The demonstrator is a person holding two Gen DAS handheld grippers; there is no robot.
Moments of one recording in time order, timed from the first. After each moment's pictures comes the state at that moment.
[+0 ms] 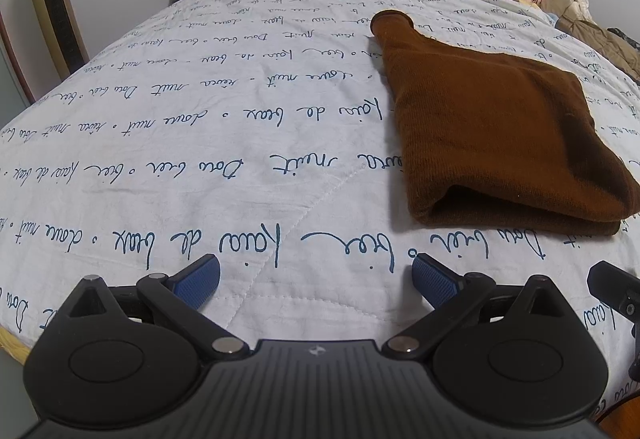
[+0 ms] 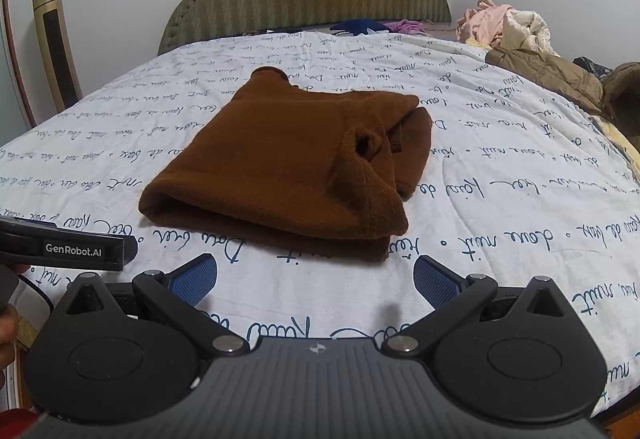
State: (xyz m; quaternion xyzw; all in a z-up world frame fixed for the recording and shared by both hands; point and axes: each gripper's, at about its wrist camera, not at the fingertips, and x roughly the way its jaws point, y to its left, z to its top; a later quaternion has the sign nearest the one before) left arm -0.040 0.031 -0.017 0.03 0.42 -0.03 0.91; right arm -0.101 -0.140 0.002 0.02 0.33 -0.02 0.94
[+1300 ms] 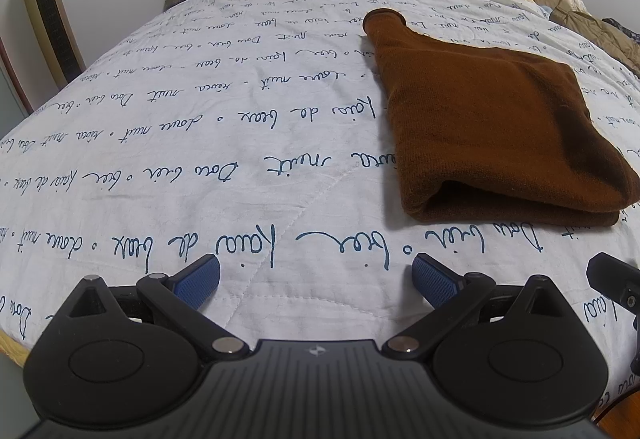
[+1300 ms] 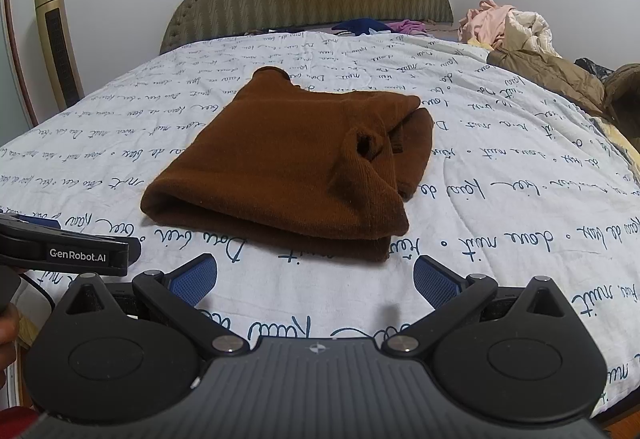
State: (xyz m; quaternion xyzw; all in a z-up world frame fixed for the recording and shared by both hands) left arm -0.041 0.027 -0.016 0.05 0.42 -0.03 0.91; right arm -0.102 -0.141 0.003 0.02 0.33 -0.02 0.94
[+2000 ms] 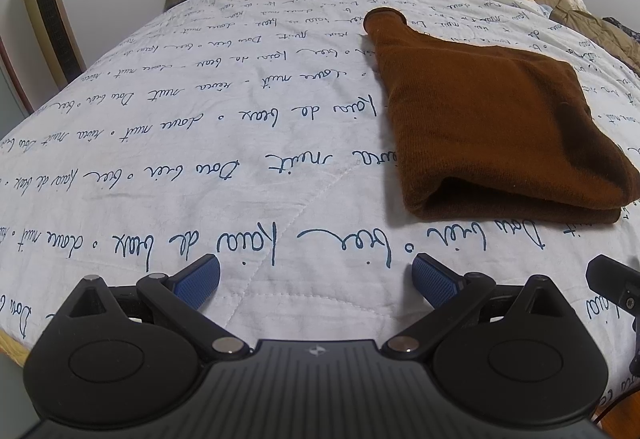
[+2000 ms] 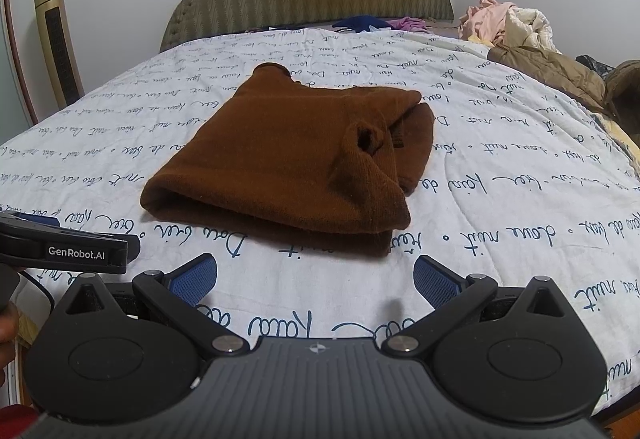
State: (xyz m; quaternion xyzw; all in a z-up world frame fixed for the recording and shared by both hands) left arm -0.043 0.028 -0.018 0.05 0.42 -0.03 0.91; right arm -0.103 -0.141 0.000 0.02 0.33 -0.02 0.94
